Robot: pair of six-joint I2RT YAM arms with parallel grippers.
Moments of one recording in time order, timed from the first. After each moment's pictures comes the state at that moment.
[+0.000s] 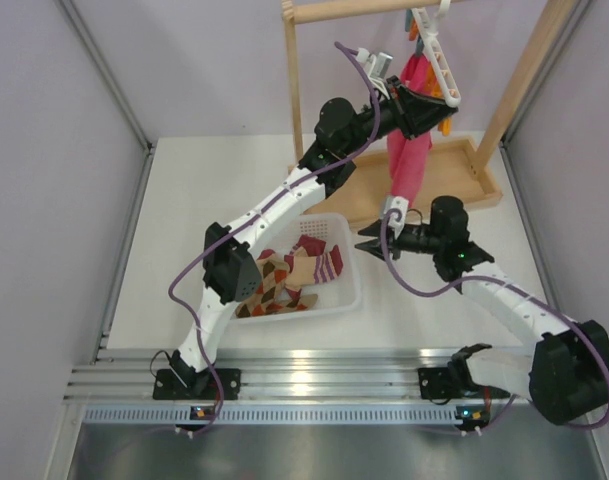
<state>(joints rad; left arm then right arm) -0.77 2.25 2.34 0.45 0.47 -0.76 0.35 1.14 0.68 0.17 -0.90 -0.38</state>
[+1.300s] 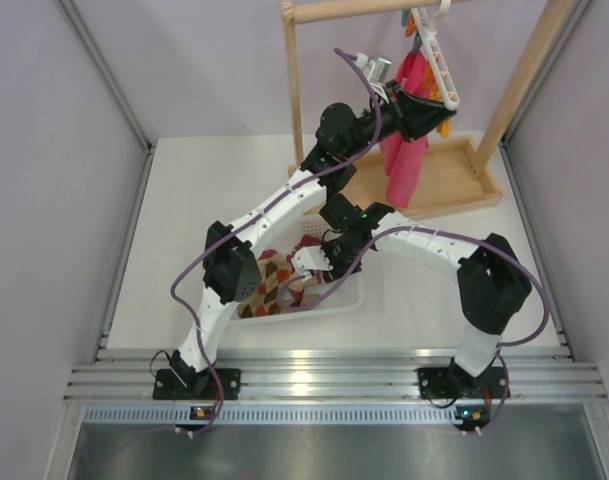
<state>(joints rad) -0.77 2.25 2.29 0.50 0.46 -0.76 0.79 1.74 1.33 -0.80 -0.31 -1.24</state>
